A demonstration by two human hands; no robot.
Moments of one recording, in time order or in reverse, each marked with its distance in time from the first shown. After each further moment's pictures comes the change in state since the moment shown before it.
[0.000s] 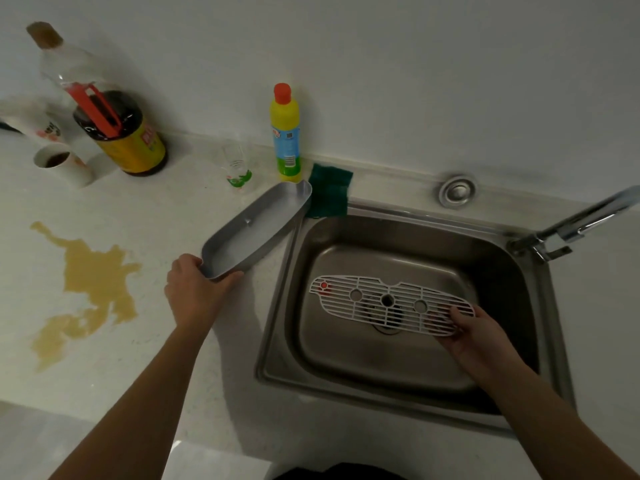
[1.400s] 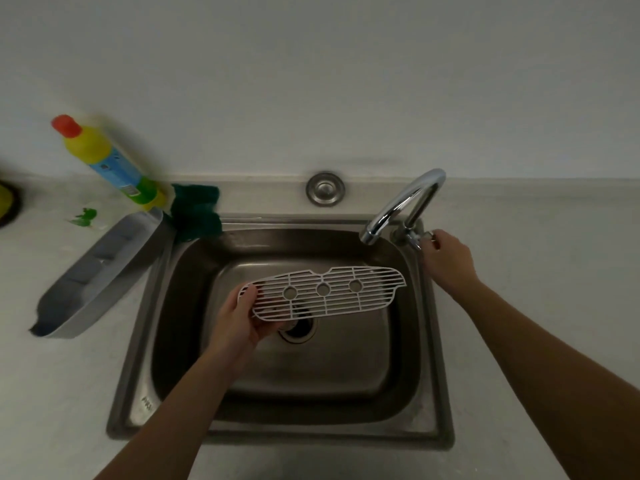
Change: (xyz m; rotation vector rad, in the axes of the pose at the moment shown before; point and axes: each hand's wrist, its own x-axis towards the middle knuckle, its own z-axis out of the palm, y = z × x) left_hand -0.180 0.261 0.128 -1.043 -0.674 -0.436; right_hand 0.141 -0.184 -0.152 -1.199 0.321 -0.539
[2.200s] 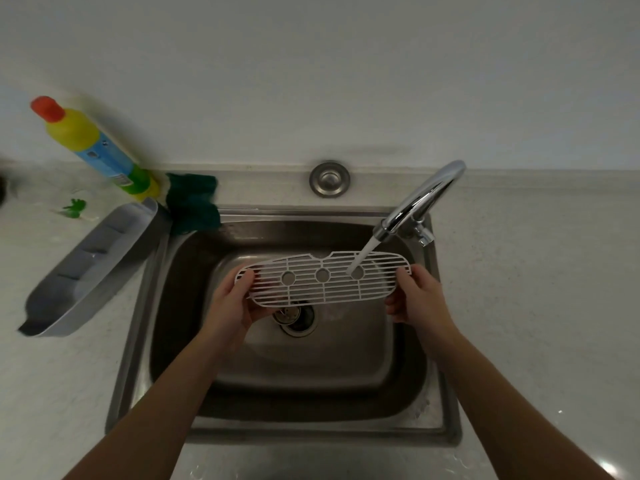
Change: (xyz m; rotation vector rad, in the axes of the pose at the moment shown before) left_hand 0.022 0.018 -0.012 0.054 -0.077 0.007; right_hand -0.103 -0.031 0.034 0.671 -0.238 0.206
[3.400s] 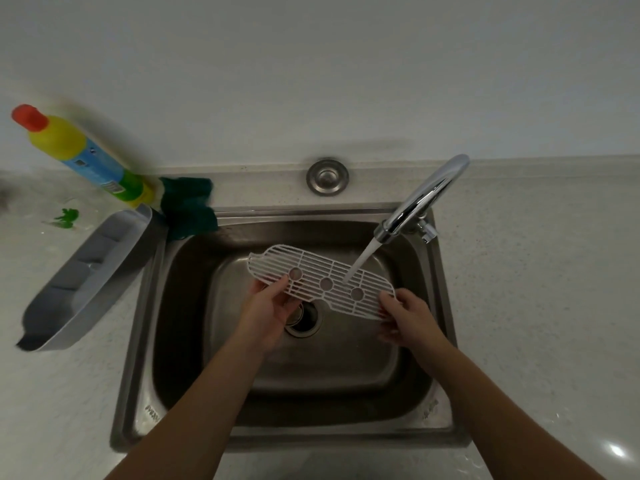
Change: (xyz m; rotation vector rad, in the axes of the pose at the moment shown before) left_hand 0.017 -0.022 0.041 -0.312 0.018 -0.112; right_hand 0.005 0.045 0.008 0.018 -0.126 0.210
